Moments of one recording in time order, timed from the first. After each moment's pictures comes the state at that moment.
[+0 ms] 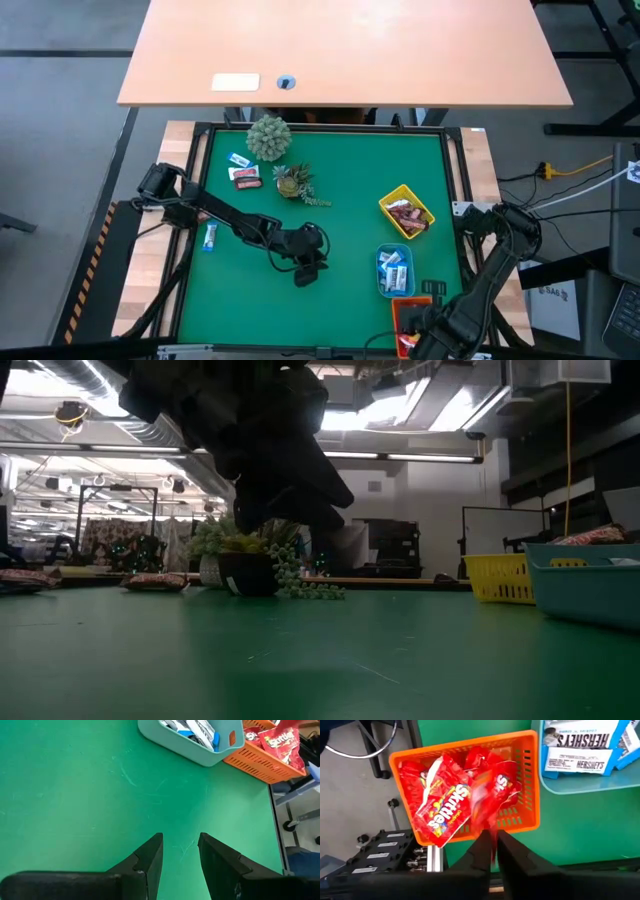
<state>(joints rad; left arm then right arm) -0.28 1.79 0.95 0.19 -0.06 -0.64 0.93 1.90 1.79 -1.46 -0.07 1.02</state>
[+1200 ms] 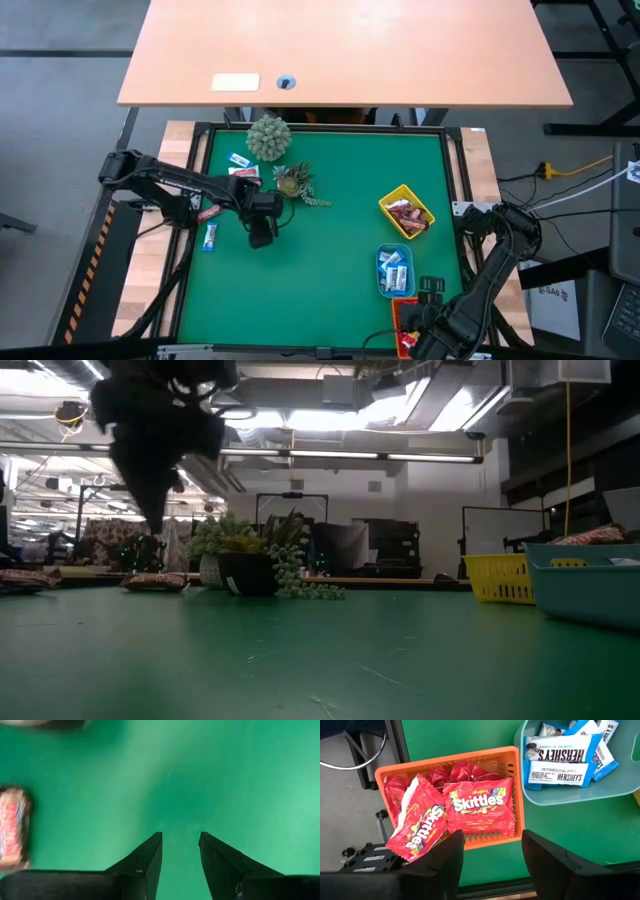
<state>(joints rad) -0.07 1.42 0.95 -0.91 -0.04 -0.46 0.93 1.90 1.79 -1.48 0.01 1.02</state>
